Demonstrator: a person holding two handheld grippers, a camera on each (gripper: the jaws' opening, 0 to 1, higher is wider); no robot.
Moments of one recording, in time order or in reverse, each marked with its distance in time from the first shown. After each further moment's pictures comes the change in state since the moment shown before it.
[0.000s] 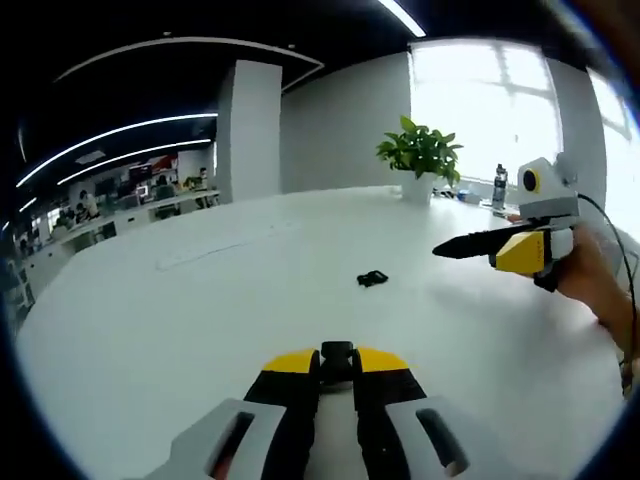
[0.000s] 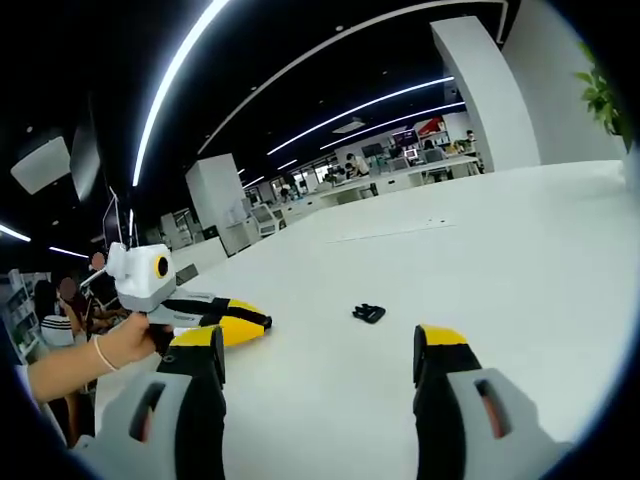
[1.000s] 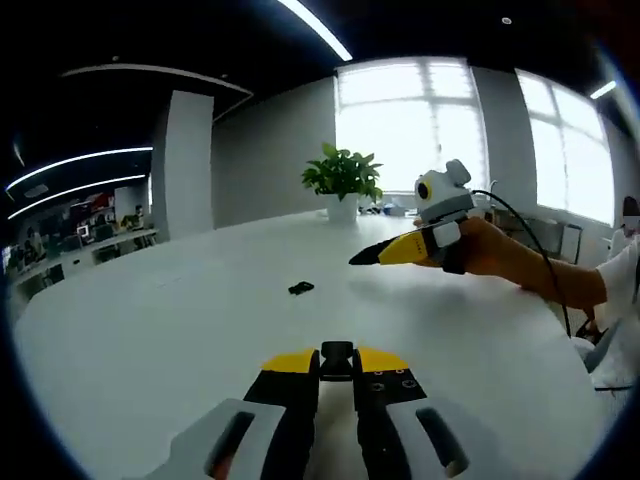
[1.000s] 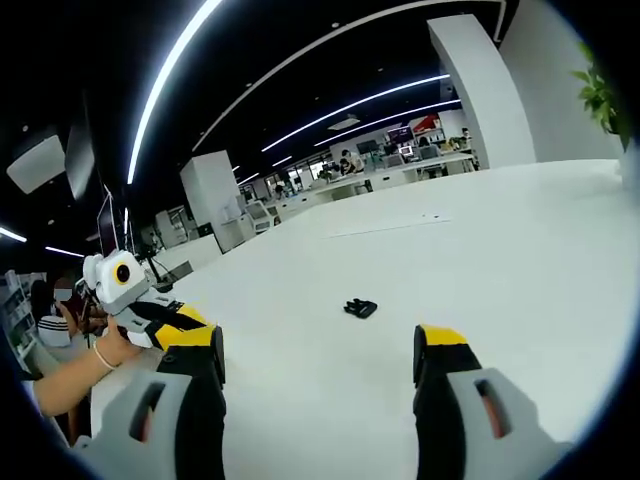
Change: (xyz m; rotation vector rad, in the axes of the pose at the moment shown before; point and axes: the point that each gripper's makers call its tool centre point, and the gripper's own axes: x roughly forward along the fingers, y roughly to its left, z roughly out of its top) left arm -0.050 -0.034 -0.003 0.100 -0.123 -0.265; right arm -0.001 -0.012 -0.004 0.003 0.015 -0.024
